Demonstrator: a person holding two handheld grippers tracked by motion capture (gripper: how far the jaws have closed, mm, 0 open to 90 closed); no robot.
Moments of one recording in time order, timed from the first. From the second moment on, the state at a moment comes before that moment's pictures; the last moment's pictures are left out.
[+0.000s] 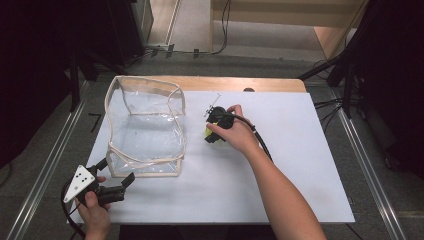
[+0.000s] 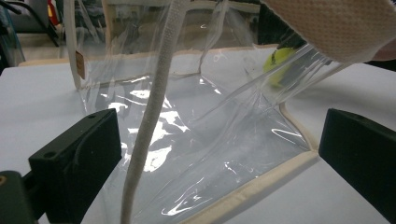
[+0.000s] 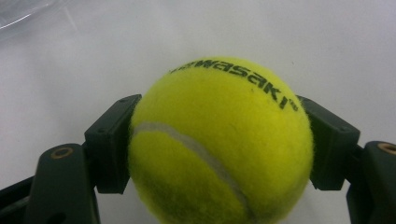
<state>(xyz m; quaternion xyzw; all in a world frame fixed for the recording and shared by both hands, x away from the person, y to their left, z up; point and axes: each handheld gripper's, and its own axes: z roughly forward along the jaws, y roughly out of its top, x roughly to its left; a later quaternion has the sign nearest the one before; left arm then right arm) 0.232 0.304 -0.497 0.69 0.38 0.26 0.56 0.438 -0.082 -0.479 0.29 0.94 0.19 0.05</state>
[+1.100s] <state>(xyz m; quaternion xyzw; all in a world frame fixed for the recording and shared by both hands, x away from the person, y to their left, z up) 0.232 0.304 -0.497 0.69 0.38 0.26 0.56 0.430 -0.079 -0.464 0.27 0.94 0.20 0.05</state>
